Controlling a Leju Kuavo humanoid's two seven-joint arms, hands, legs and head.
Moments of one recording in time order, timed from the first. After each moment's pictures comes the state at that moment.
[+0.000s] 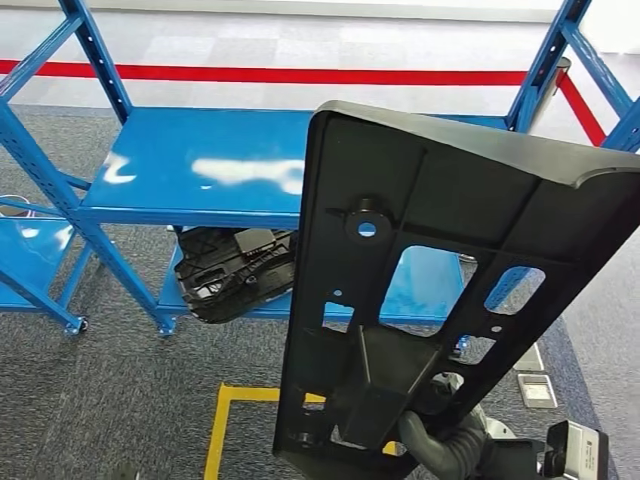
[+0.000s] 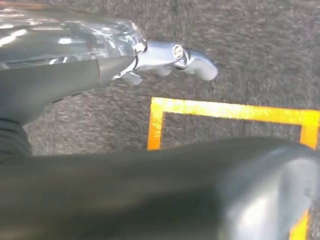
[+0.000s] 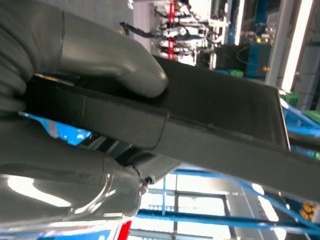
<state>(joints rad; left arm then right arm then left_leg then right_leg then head) -0.08 -0.14 1.22 -0.21 -1.10 0.13 -0.39 0.12 -0.23 0.46 -2.00 -0.26 0.49 -0.53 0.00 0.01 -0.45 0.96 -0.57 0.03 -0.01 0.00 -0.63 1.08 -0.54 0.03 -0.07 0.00</state>
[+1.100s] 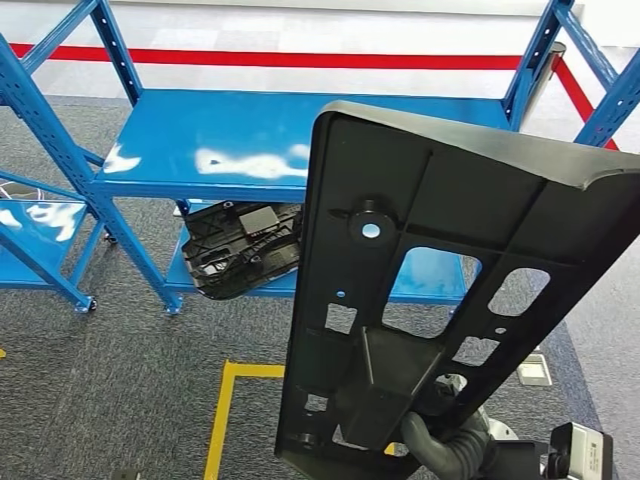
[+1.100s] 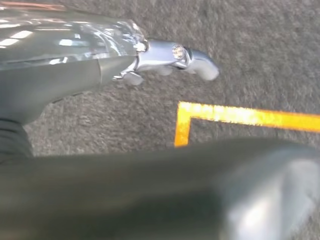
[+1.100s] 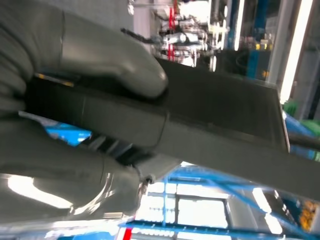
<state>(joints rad) -0.08 -0.14 1.22 -0.21 -1.10 0.13 -0.39 0.12 -0.23 0.46 -2.00 -0.26 0.49 -0.53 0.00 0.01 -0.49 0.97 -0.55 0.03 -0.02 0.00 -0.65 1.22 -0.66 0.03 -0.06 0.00</state>
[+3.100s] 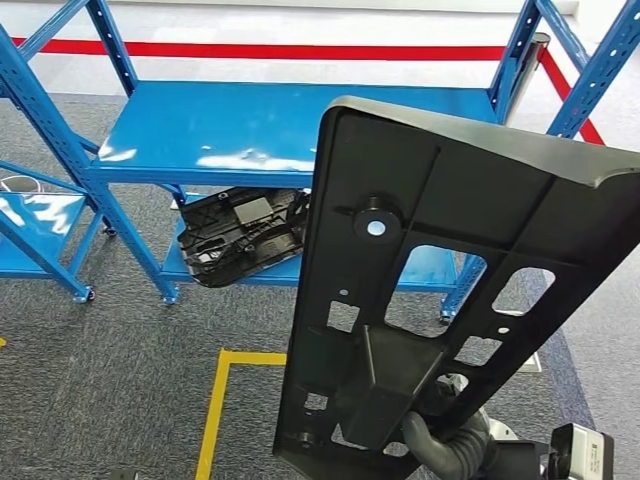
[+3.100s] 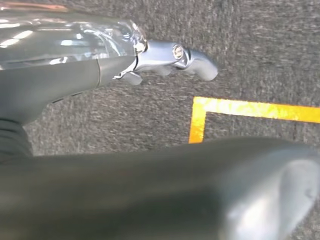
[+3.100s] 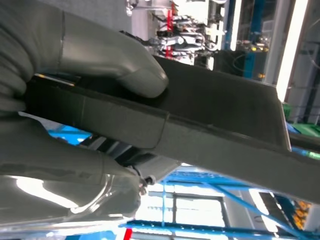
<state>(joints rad) -0.07 -0.14 1.22 -0.21 -1.10 0.13 -0.39 0.12 -0.22 0.46 -2.00 -0.26 0.49 -0.53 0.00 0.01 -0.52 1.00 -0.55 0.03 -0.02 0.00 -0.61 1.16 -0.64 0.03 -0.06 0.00</state>
